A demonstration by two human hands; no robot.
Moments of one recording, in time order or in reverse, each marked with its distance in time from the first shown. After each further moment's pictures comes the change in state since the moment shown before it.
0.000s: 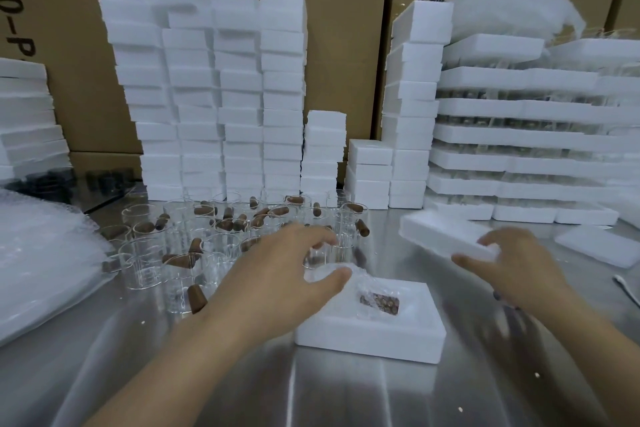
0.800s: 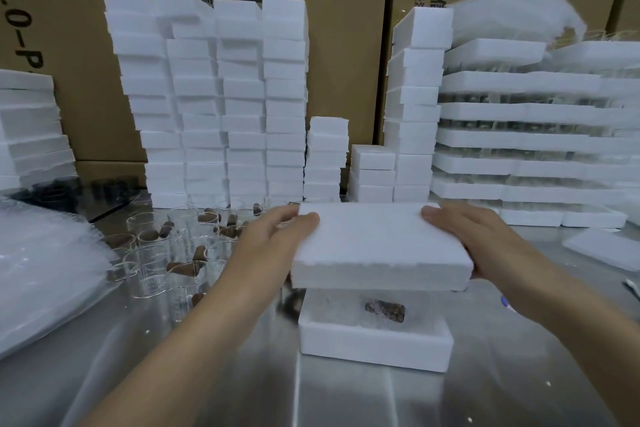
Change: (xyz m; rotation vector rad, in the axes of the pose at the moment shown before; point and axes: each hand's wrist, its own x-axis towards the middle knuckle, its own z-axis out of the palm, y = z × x) left_hand 0.015 0.004 -0.009 -0.867 0.221 -0.319; right_hand -0.042 -0.092 -0.034 0.822 -0.299 -0.209
